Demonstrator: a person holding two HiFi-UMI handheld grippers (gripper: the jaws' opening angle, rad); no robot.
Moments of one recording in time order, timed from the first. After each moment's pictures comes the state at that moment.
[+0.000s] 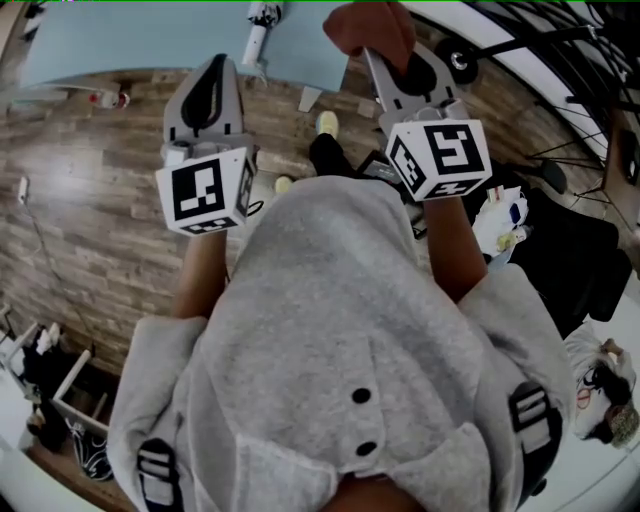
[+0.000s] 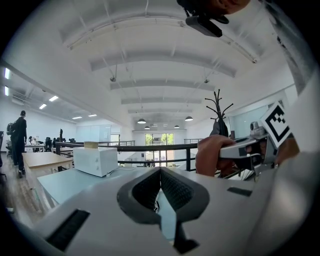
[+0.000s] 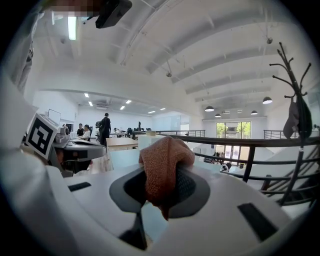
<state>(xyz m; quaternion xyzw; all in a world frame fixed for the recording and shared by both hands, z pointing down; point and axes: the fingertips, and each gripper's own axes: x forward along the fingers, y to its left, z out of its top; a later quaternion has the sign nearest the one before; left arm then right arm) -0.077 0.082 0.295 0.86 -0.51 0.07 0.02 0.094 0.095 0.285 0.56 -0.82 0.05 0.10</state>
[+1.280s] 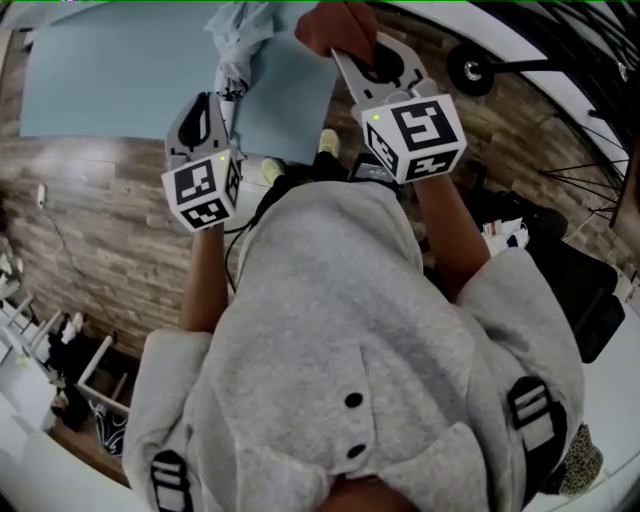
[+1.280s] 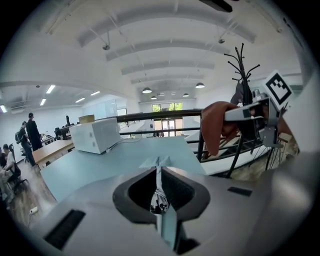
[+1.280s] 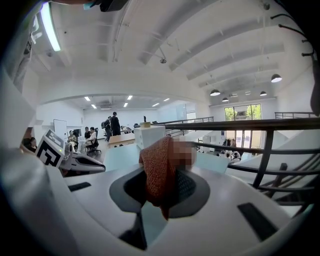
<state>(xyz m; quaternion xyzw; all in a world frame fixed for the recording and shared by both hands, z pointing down) -0.019 -0.100 0.406 0.79 -0.55 0.23 0.11 0.179 -0.120 0.337 0.50 -0.85 0.12 0.11</state>
